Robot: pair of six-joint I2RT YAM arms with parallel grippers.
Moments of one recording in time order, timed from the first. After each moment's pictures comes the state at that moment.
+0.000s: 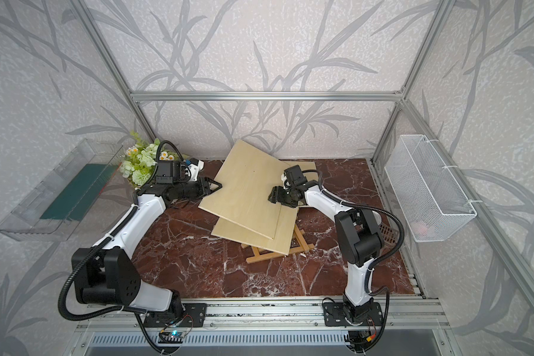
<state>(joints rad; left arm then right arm) -0.03 1.47 1.22 -0.52 0.67 -0.38 0.46 1.91 1.40 -0.42 -0.36 0.58</state>
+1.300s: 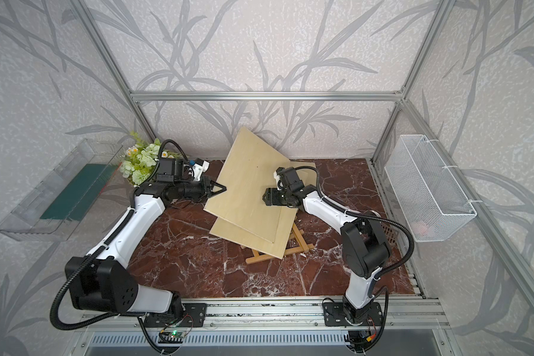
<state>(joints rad) -0.09 1.42 1.28 -0.64 0.75 -0.50 0.56 1.78 1.32 -0.35 -0.23 0.47</state>
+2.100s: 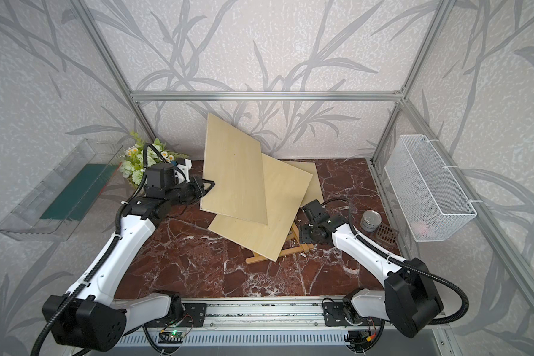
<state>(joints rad) -0.12 1.20 1.16 -0.50 0.40 -0.66 0.52 1.32 0.84 -0.69 0.05 0.47</state>
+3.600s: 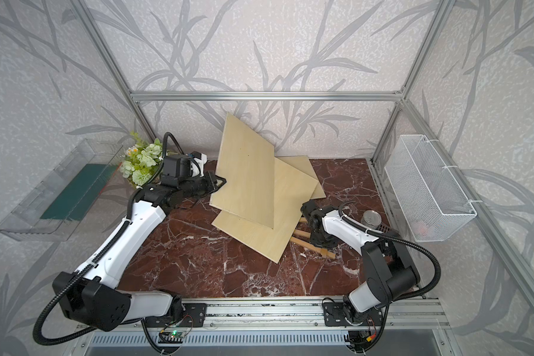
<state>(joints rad) -0.24 1.34 1.33 -0.61 0.31 -0.59 0.44 1.53 0.94 -1.04 0.29 0.80</state>
